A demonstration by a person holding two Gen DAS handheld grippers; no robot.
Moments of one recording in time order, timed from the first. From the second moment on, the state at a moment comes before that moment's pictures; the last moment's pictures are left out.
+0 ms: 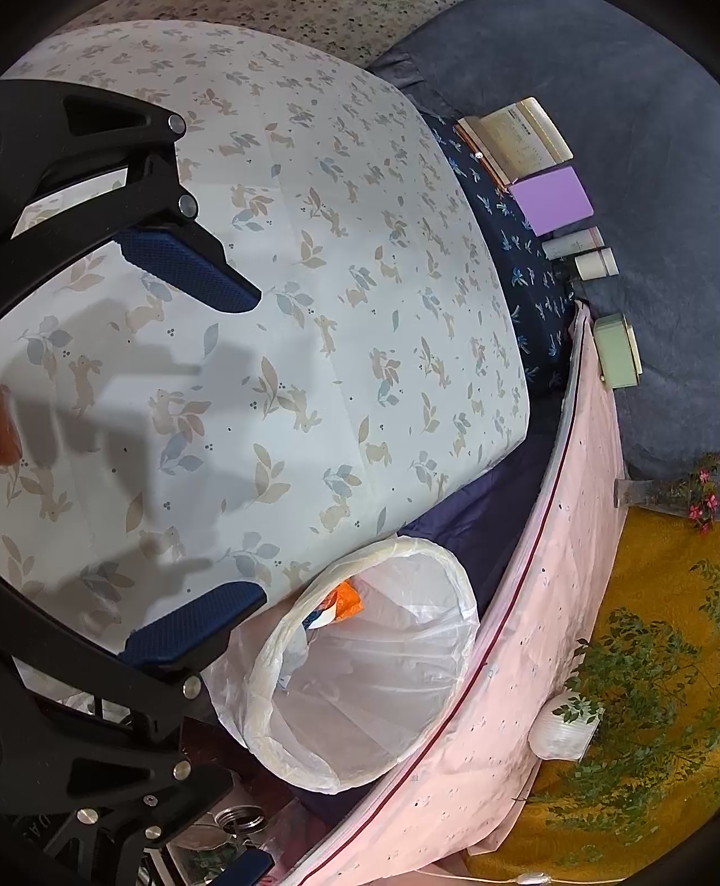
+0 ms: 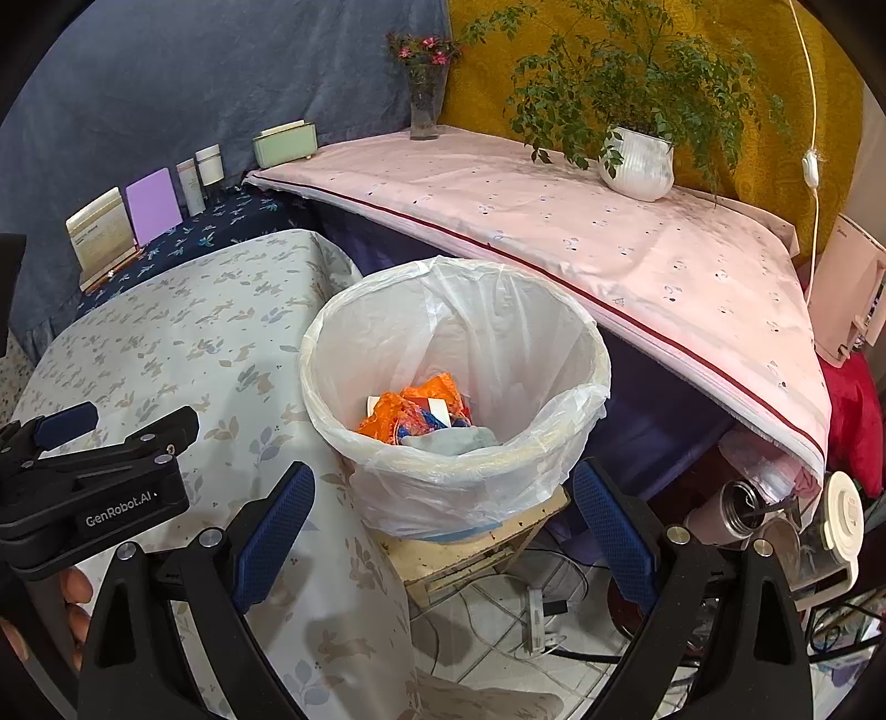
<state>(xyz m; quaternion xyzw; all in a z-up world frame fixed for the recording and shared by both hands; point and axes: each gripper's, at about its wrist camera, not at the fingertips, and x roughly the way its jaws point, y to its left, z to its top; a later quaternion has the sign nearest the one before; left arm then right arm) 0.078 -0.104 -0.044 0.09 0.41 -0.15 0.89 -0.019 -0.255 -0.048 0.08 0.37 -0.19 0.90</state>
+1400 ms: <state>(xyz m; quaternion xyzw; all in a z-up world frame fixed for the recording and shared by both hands) 0.069 -0.102 -0.038 0.09 0.40 -0.14 0.90 -0.021 -0.249 -0.045 0.08 0.37 -0.19 0.91</state>
